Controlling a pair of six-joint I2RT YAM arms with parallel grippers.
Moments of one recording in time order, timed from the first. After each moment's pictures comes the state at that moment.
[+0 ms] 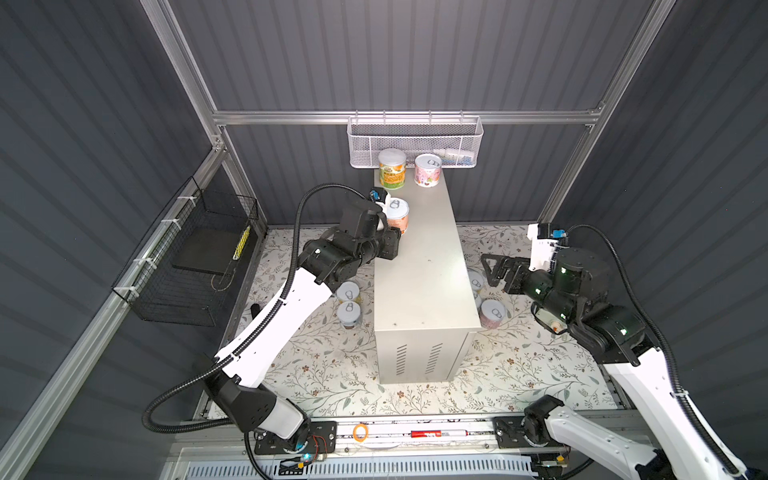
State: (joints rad) left arm -0.69 1.53 1.77 -0.73 -0.17 -0.22; right arm 0.47 0.92 1.26 -0.68 0.08 0.43
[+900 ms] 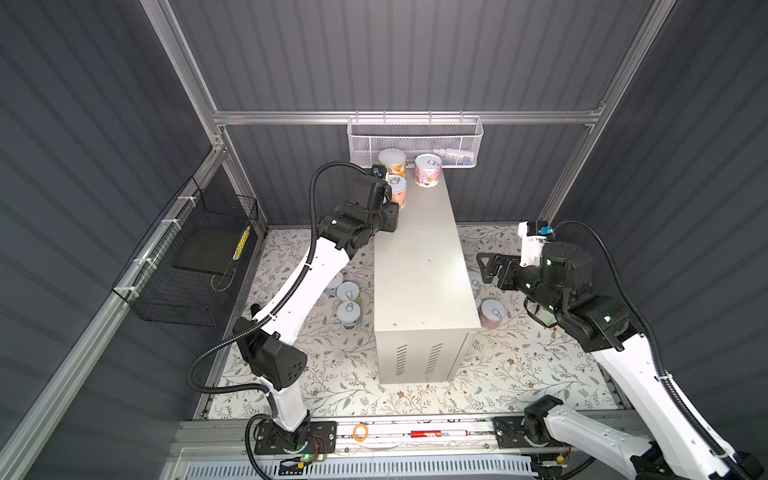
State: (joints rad) left arm -0.58 1.79 2.05 -0.74 -0.22 -0.16; right arm 0.45 0.98 1.26 -0.68 0.11 0.39
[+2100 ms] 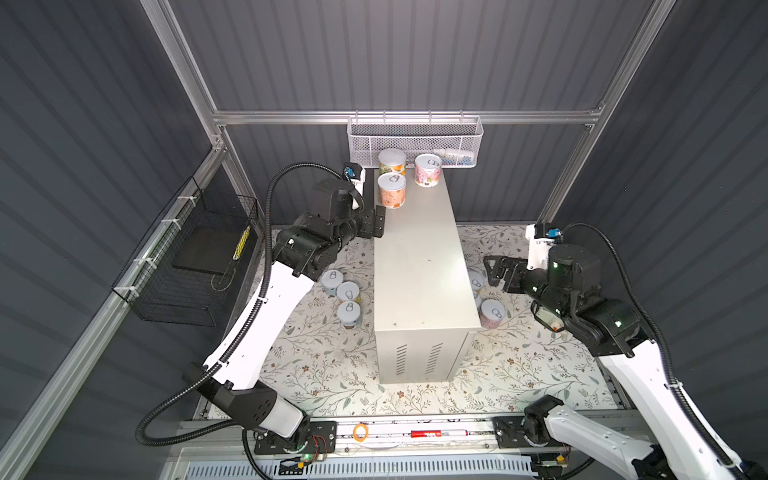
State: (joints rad) left arm -0.57 1.51 1.90 -0.76 -0.22 -0.10; right arm 0.45 0.94 1.29 -0.76 0.16 0.40
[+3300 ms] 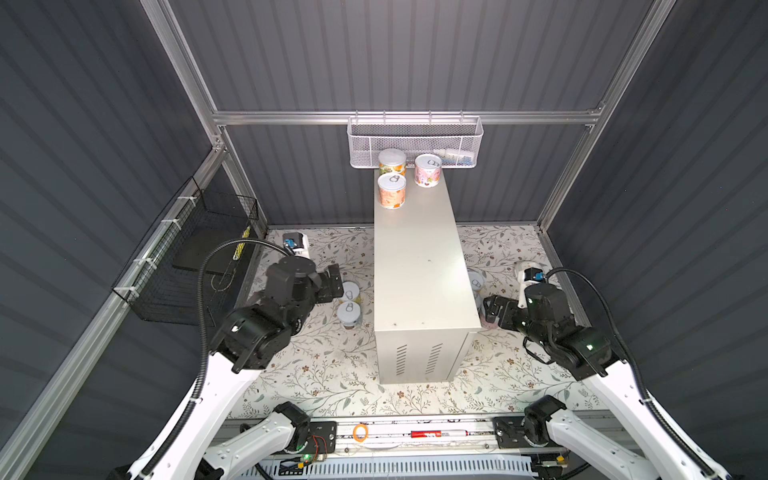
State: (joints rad) left arm -0.61 0.95 1.25 -0.90 -0.43 -0.42; right arm 0.45 0.81 0.87 -0.77 0.19 0.54
